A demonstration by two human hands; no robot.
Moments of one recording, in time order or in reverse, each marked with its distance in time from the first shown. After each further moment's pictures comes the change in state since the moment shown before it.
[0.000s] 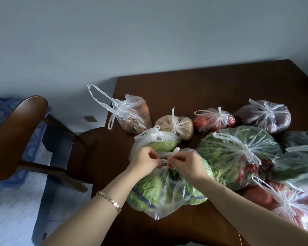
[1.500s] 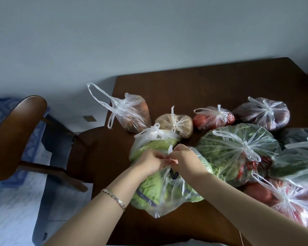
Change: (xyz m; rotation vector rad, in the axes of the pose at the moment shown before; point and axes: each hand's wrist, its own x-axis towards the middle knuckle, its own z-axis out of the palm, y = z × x) left_hand 0.001 0.004 0.014 -0.188 -0.186 -0.114; right_hand 0.002 -0.009 0.001 -0.500 -0.142 -0.145
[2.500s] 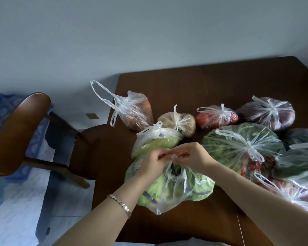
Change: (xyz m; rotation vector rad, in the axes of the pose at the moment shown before) left_hand -0.018 -0.004 0.010 -0.034 0.134 0.321; right_hand 0.005 0.015 -0.021 0.445 -0.113 0.019
